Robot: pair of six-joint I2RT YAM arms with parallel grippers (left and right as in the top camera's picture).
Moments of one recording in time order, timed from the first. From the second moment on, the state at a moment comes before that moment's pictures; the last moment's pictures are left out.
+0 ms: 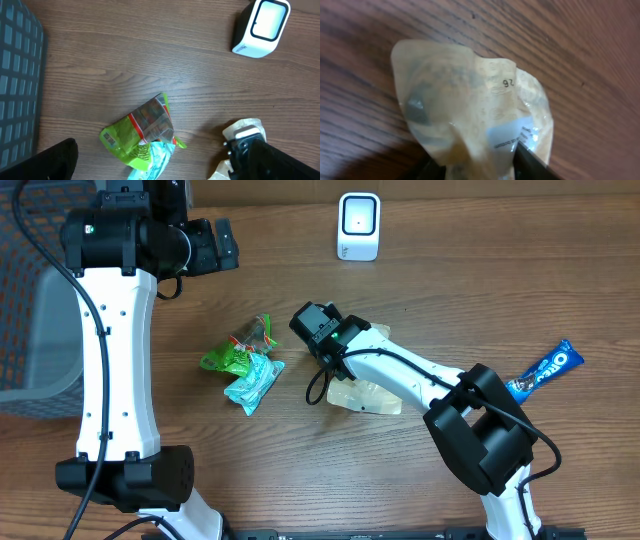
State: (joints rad) left arm -0.01 1.83 2.19 -1.38 0.07 -0.21; right arm 0.76 2.12 1.56 -0.82 0.48 0.08
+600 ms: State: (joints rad) left arm -0.01 1.83 2.19 -1.38 0.07 -0.21; right arm 0.65 2.09 1.66 -0.89 -0.05 0.13
